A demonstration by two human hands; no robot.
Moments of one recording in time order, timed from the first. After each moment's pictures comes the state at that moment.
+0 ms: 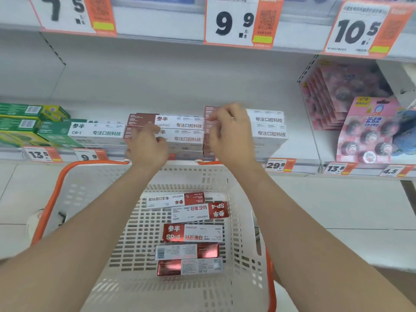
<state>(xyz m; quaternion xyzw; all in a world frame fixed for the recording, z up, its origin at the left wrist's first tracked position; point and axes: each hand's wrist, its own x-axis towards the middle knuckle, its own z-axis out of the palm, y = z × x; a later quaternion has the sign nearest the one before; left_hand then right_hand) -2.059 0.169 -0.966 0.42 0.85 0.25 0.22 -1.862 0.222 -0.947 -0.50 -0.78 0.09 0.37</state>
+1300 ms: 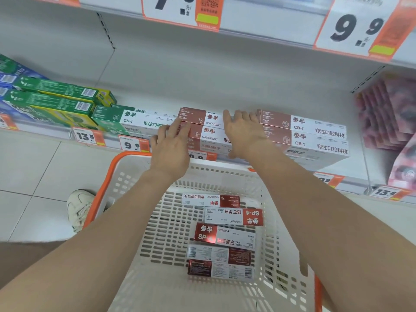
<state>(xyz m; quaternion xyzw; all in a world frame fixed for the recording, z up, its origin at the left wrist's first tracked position) -2.138 0.137 -0.996 0.60 0.79 0.10 0.11 -1.969 0.265 -0.970 -0.42 -0.88 -0.05 -0.22</state>
